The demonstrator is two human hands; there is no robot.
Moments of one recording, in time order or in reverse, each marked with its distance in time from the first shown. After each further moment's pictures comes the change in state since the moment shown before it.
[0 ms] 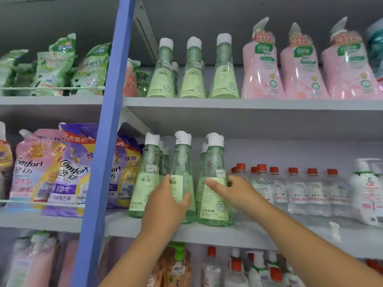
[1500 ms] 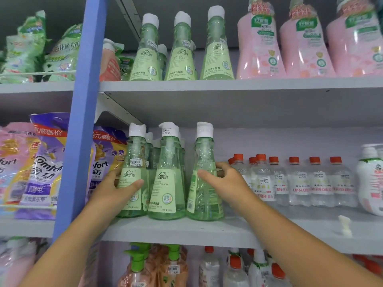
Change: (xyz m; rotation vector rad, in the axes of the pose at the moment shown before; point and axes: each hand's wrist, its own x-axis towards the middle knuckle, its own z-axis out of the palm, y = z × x) left_hand 0.054 -0.063 -0.042 -0.286 -0.017 -0.216; right_hand 0.020 0.012 0.019 0.255 0.053 -0.015
